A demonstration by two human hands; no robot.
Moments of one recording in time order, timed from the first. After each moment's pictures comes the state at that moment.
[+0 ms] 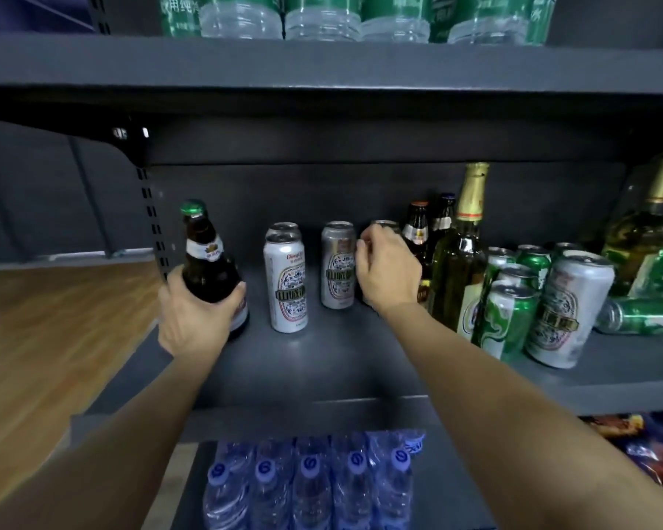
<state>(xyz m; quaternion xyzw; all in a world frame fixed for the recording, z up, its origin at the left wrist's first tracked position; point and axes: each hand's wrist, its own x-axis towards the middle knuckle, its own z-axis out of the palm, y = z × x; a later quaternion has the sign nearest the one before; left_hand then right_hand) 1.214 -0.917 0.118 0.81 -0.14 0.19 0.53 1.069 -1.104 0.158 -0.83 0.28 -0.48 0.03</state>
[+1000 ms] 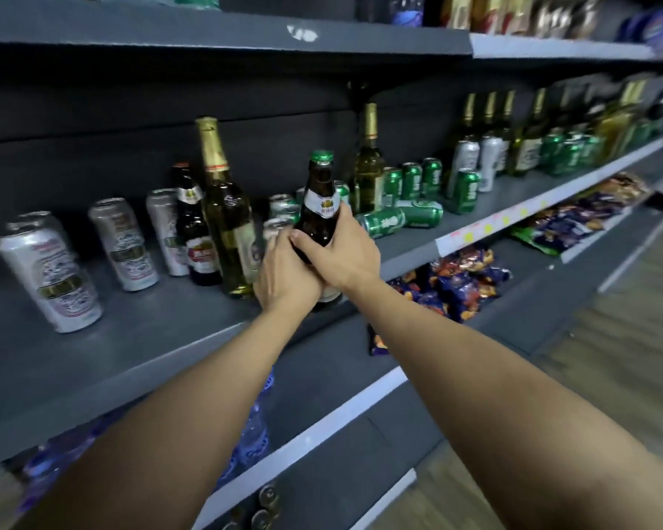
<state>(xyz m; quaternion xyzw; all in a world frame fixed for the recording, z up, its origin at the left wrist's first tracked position) 0.894 -1.068 0.128 0.74 -0.49 0.02 0.46 0.812 -1.096 0.148 -0.74 0.48 -0.44 0.20</state>
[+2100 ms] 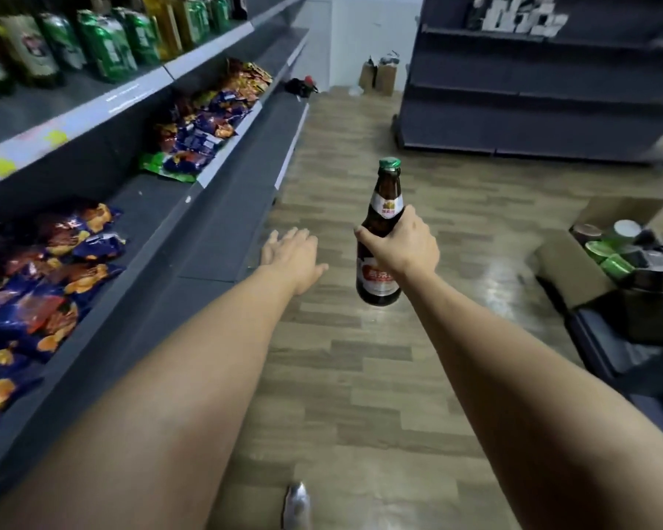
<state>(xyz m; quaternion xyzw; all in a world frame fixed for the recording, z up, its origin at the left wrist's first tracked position) 0.195 -1.274 -0.015 0.36 -0.93 0.02 -0.04 0.065 -1.165 0.005 -0.32 0.89 -0.33 0.02</state>
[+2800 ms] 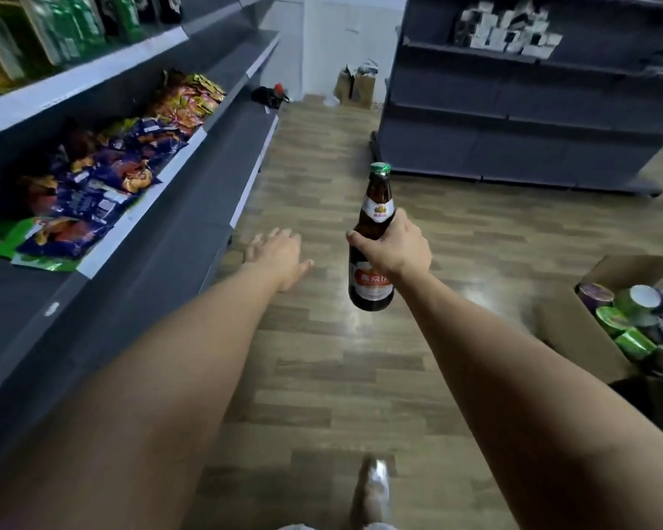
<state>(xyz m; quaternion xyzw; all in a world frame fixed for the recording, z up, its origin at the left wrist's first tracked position) -0.155 -1.591 -0.018 0.36 -0.93 -0.01 -0.04 -0.283 -1.467 0.010 -0.31 0.90 -0.31 0.05</state>
